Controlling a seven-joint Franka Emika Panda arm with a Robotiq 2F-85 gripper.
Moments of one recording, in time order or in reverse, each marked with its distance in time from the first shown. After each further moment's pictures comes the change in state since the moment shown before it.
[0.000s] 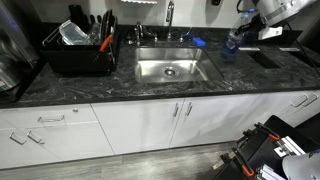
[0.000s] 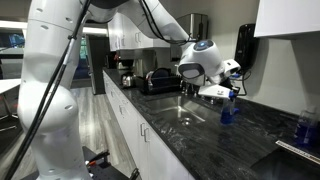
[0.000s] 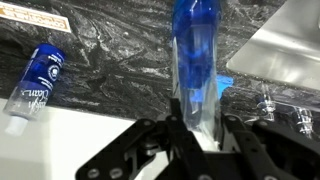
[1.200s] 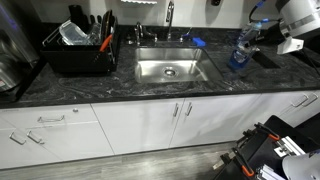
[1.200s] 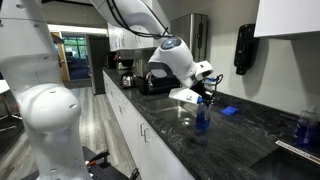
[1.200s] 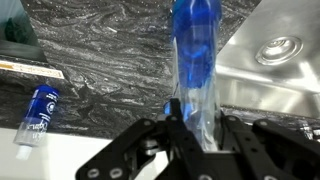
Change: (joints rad) arm 0.070 -0.376 0.009 -0.445 0.105 0.089 -0.106
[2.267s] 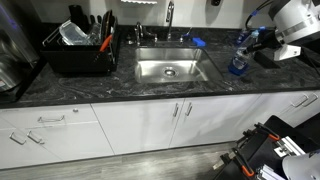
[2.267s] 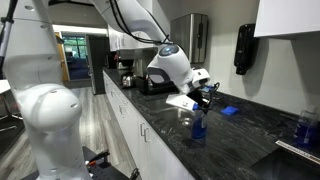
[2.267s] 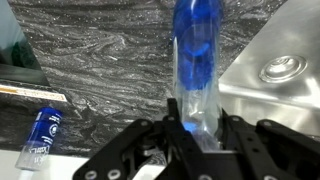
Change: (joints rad) arm 0.020 0.053 0.000 -0.016 0.058 0.034 -0.016
